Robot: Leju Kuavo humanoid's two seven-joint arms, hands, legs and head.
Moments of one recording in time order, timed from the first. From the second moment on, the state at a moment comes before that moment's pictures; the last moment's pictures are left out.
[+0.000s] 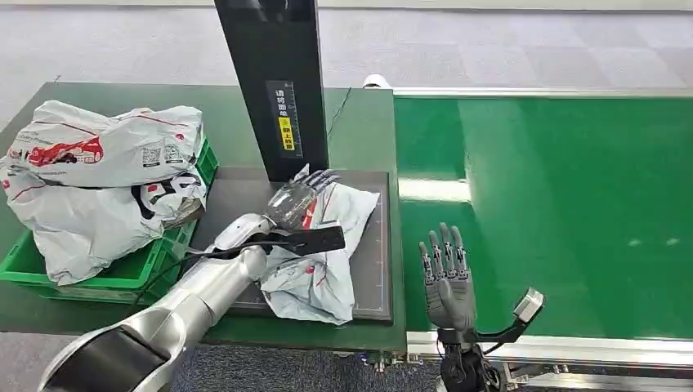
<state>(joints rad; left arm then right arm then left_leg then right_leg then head) -0.84 -0.12 -0.51 -0.45 -0.88 0.06 -0.31 -0.16 0.24 -0.20 -0.90 -0.43 0.72 -0.51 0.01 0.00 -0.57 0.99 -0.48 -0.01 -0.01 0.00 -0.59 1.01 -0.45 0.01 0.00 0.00</state>
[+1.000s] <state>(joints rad) -0.99 -0.06 -0.81 -0.44 -1.04 -0.34 -0.36 -0.11 0.24 -0.24 -0.96 -0.45 0.70 -0.49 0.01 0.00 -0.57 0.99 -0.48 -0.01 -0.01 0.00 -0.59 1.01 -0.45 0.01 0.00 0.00</state>
